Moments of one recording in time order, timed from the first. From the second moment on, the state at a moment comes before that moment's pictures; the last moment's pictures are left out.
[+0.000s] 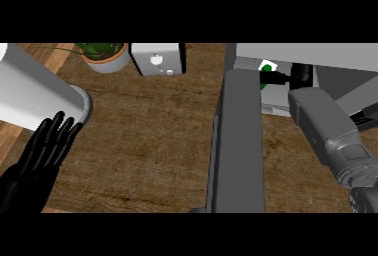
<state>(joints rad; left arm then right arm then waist) 0.14 0.03 0.13 -2.01 0.17 -0.45 -0.04 -1.08 -0.26 -0.33 -0.09 0.19 -0.50 -0.64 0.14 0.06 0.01</state>
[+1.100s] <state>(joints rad) 0.13 0.01 0.02 -1.92 0.10 -0.43 -0.08 -0.93 -0.20 -0.39 -0.11 0.12 -0.26 -0.82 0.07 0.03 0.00</state>
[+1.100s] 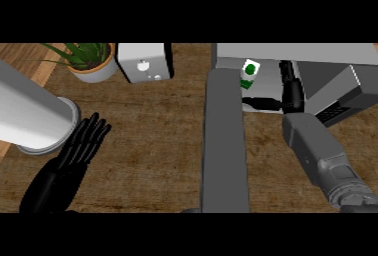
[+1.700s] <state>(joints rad) 0.03 0.06 -0.07 -1.78 0.04 -0.51 -0.09 -0.76 -0.12 -0.39 -0.17 0.09 -0.13 -0.95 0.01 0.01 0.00</state>
